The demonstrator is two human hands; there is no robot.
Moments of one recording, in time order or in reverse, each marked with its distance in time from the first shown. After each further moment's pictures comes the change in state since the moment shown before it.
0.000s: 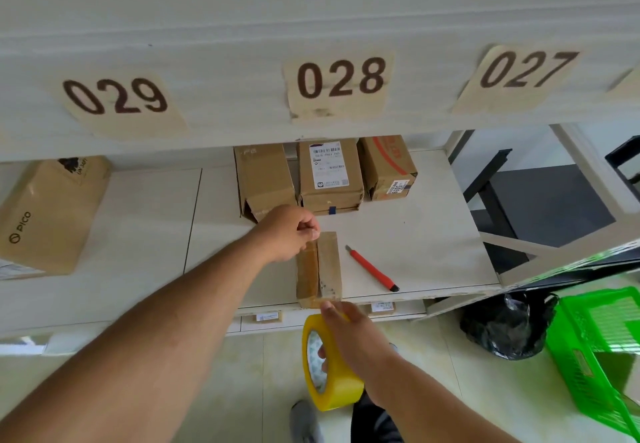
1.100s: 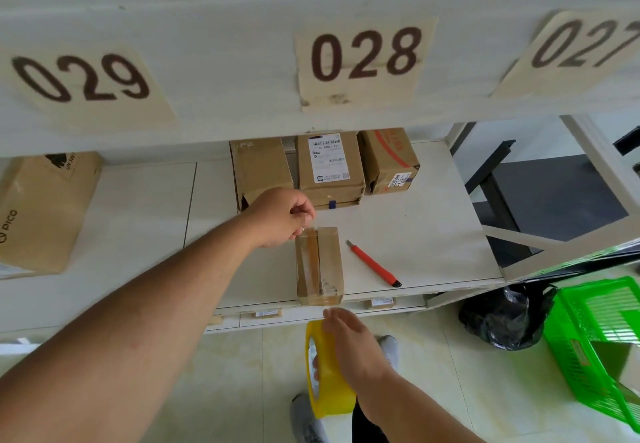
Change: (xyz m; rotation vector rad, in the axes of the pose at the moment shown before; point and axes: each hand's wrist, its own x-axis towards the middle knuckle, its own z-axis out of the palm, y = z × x) left_hand 0.011 -0.005 -0.020 -0.062 0.016 0.020; right_hand 0.002 0.018 0.011 0.272 0.017 0.028
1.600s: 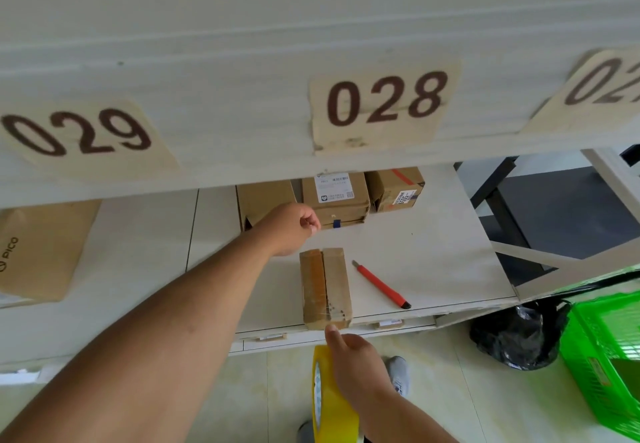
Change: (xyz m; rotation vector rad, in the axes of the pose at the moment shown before) left_hand 0.040 -0.014 0.005 0.079 0.008 -0.012; right_hand 0.036 0.002 0.008 -0.474 0.191 -0.116
